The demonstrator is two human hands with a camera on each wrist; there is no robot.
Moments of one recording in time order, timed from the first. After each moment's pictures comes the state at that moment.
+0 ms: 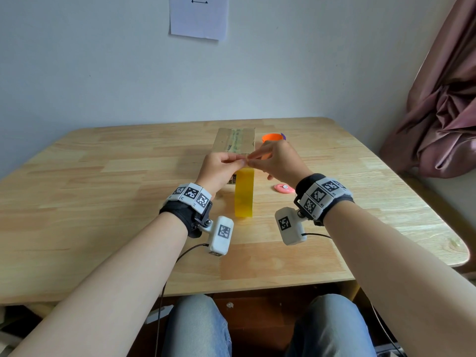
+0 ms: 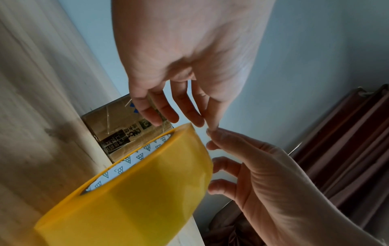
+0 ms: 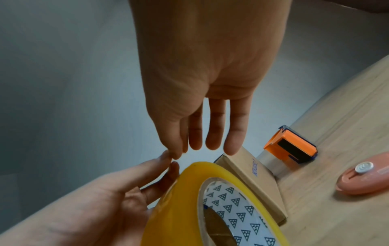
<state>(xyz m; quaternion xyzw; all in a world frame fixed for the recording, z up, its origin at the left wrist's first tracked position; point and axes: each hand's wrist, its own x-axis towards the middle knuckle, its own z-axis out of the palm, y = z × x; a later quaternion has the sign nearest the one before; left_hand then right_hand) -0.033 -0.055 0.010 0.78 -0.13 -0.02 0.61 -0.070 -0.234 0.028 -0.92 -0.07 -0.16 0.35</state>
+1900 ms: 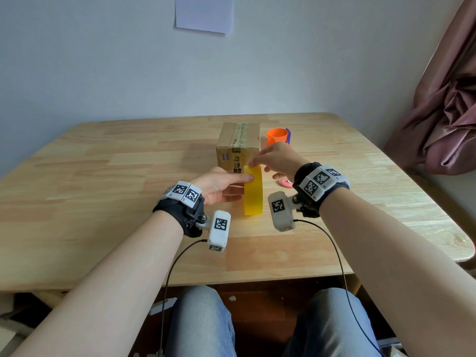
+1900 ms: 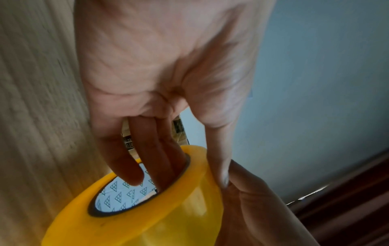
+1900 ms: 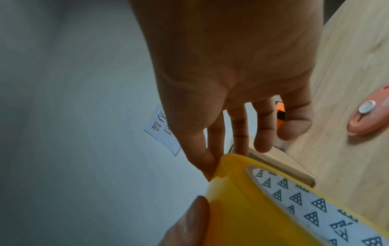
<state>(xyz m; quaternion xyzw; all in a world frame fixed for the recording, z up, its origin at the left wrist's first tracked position) -0.037 -0.033 -0.006 0.70 -0.03 -0.31 0.64 -0.063 -0.218 0.031 -0.88 0.09 0.02 0.47</state>
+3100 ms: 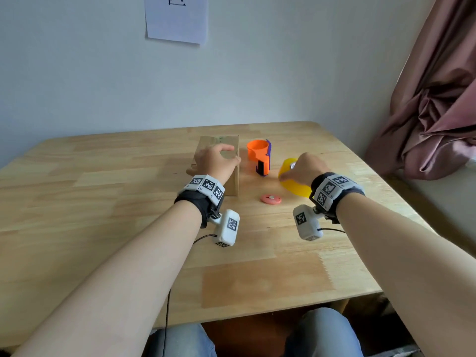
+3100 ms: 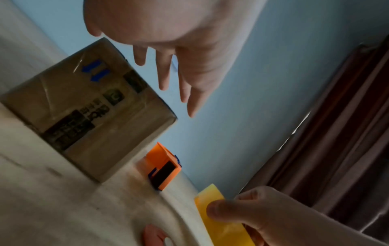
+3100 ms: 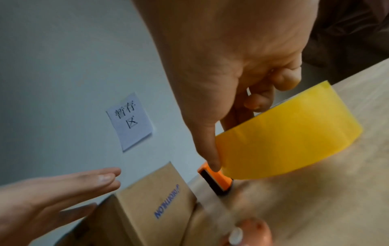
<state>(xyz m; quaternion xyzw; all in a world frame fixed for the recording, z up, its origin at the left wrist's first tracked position) 0.014 -0.116 0.015 0.91 -0.03 0.08 0.40 -0.049 -0.328 0.020 -0.94 0.25 -0.03 0.22</state>
